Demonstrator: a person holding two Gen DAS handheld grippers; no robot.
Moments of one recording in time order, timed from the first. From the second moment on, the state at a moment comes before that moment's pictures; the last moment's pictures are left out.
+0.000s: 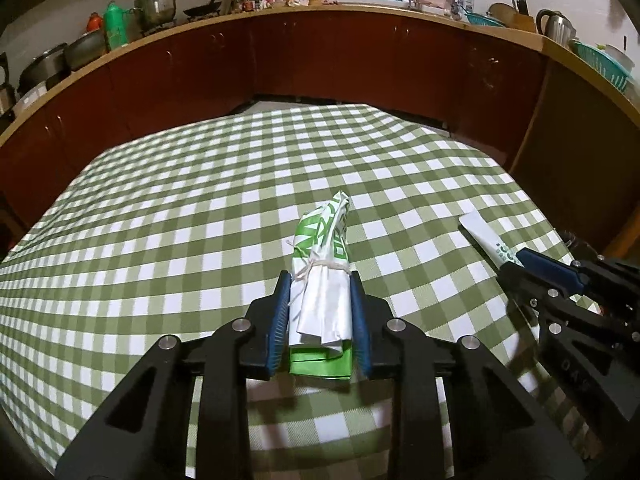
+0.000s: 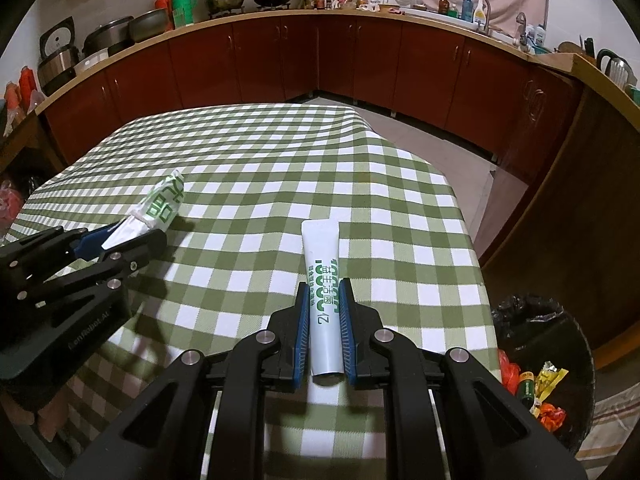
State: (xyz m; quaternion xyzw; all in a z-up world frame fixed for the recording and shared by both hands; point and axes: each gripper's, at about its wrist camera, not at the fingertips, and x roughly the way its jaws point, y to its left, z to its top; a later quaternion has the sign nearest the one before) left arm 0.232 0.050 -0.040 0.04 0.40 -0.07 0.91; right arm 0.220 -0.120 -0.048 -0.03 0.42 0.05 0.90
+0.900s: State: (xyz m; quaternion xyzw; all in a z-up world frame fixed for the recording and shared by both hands) left arm 0.152 -0.025 0.007 0.04 0.35 -0.12 0.93; right arm 0.128 -0.222 -0.013 0.01 0.35 -0.04 0.94
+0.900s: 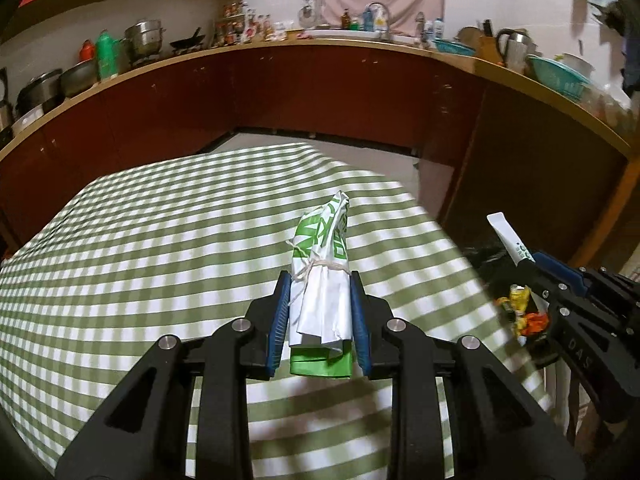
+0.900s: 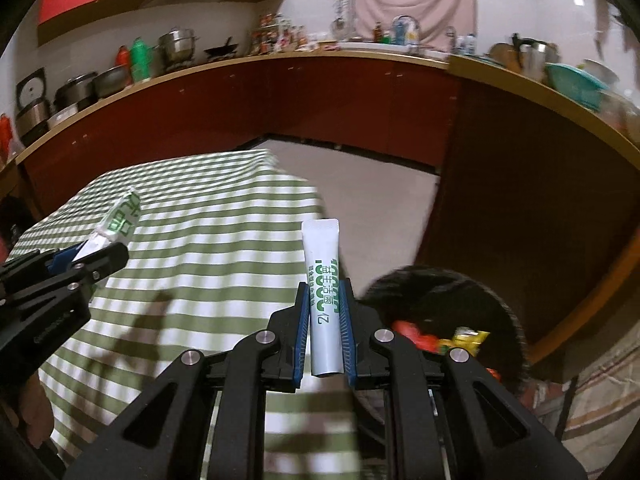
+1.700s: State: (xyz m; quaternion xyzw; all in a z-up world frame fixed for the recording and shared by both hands) left arm 0.152 -0.184 -0.027 0.11 0.36 -0.19 0.91; right arm 0.103 -0.338 -0.036 0.06 0.35 -0.12 0.93
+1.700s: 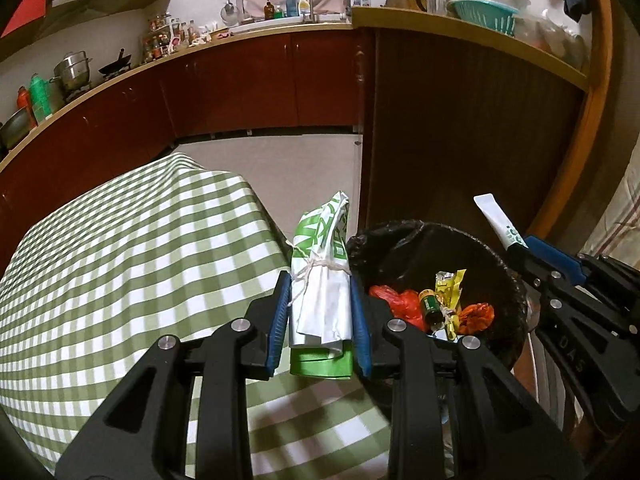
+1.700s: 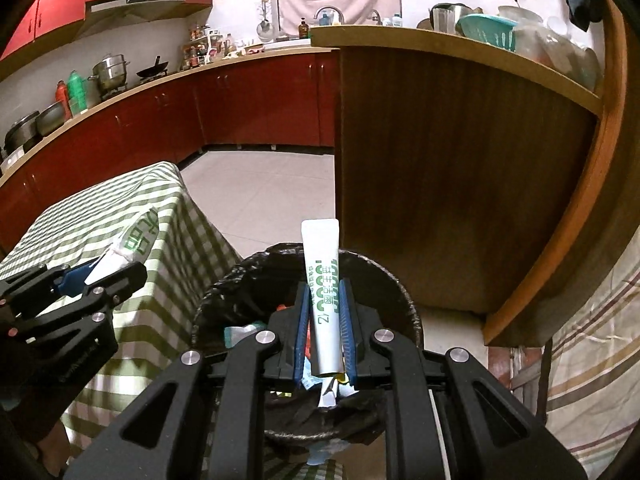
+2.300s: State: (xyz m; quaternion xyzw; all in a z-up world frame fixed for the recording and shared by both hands) left arm 0.178 -0.212 -0.042 0.11 0.39 -0.19 0.89; right arm 0.118 -0.360 -0.056 0.08 0.35 -0.14 0.92
